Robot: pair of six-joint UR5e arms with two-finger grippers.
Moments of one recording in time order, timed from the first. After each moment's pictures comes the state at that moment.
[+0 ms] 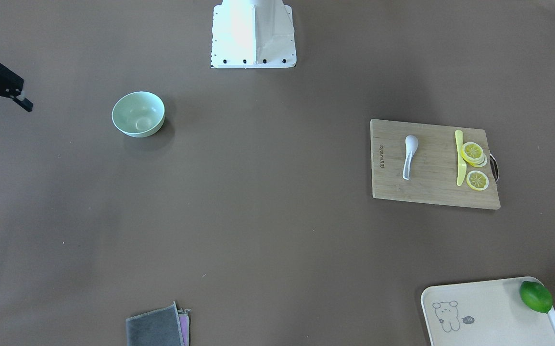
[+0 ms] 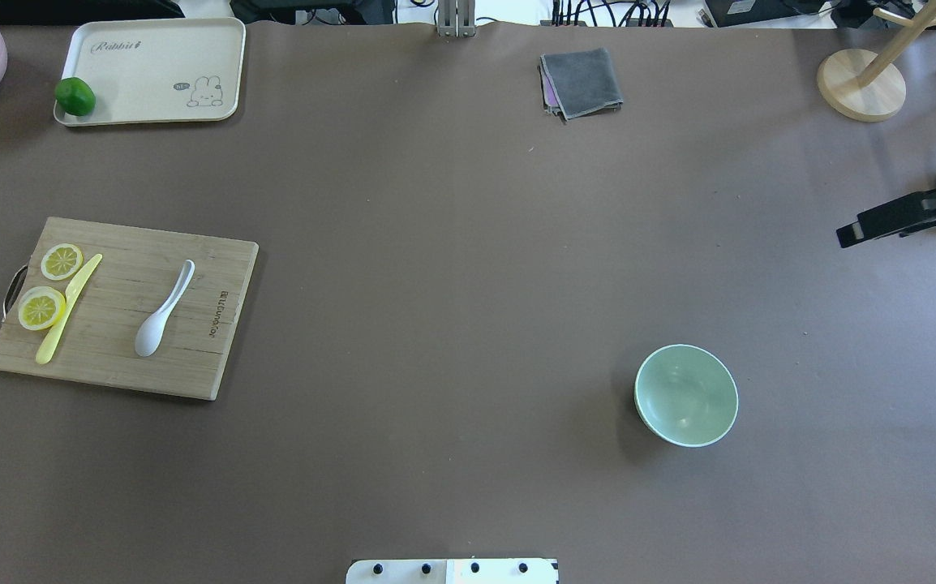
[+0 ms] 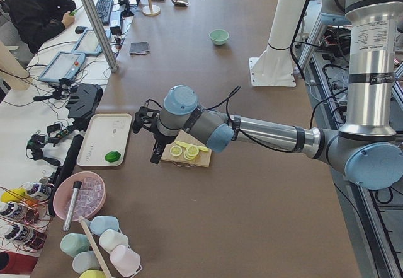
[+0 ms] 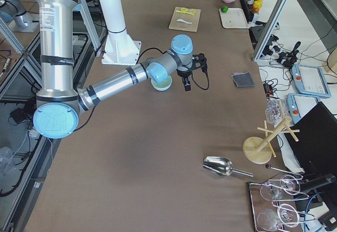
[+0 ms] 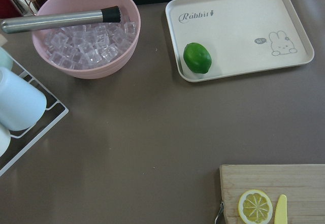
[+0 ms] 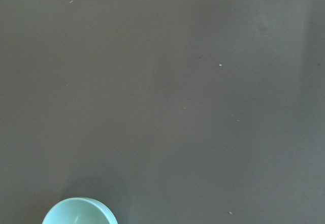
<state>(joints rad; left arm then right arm) -1.53 -1.53 -1.76 -2.00 -2.34 -0.29 1.07 -1.59 2.05 -1.25 2.33 0.61</state>
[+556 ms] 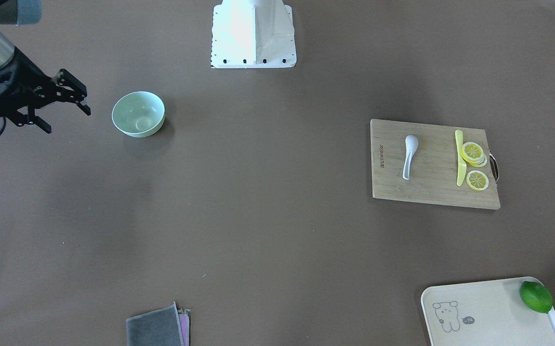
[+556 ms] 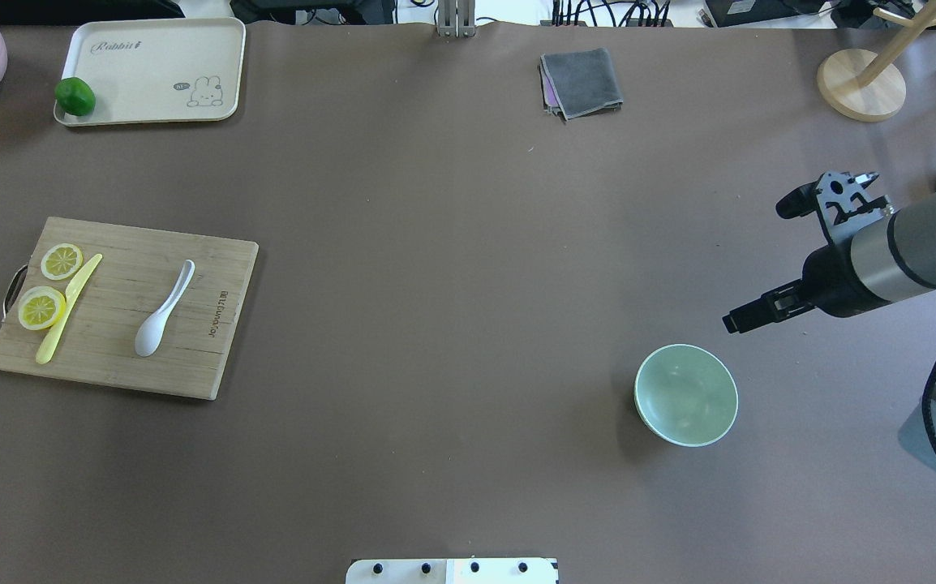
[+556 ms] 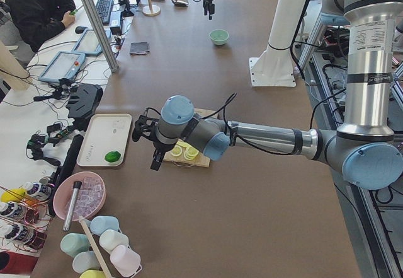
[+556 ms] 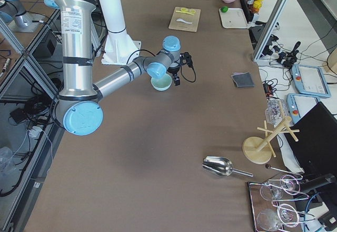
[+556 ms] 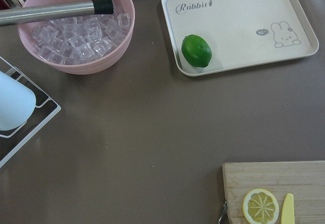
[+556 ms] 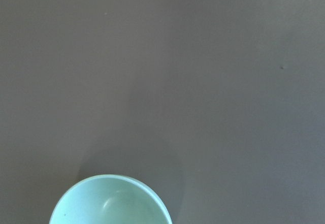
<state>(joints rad) -1.52 -1.53 -1.70 -2.05 -2.34 -0.30 0.76 -1.58 2.04 -1.20 2.12 0.71</state>
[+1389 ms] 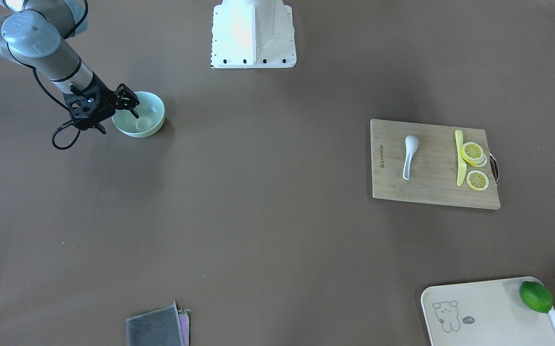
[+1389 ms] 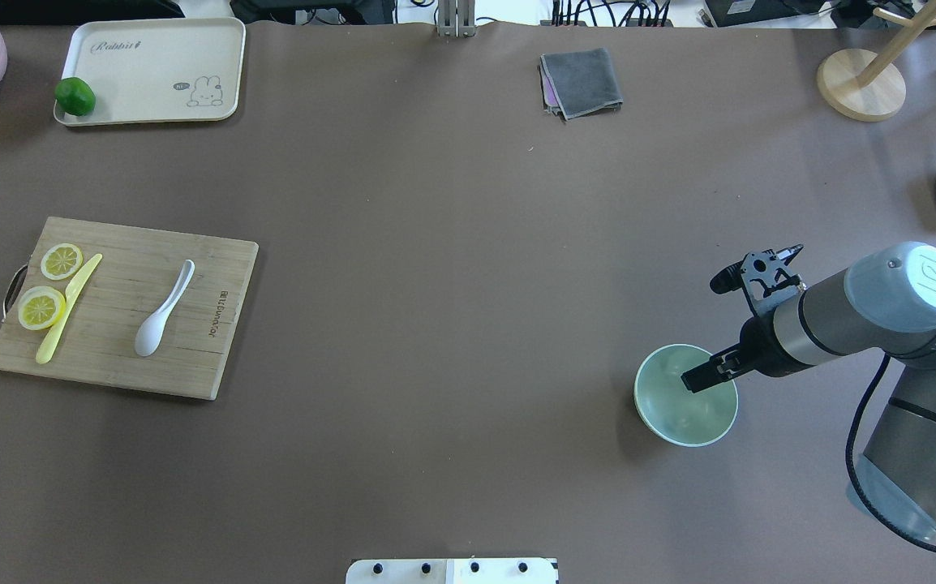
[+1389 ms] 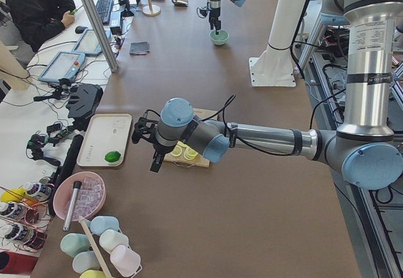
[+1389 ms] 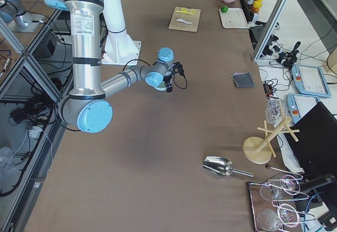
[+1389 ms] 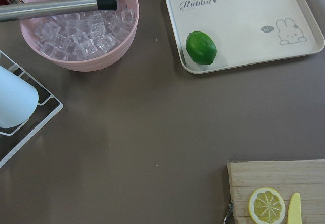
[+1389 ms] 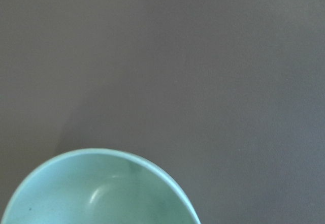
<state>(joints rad) -1.52 -1.53 -1.70 -2.06 -2.34 -0.30 0.61 -1.57 1.90 -1.07 2.05 0.76</state>
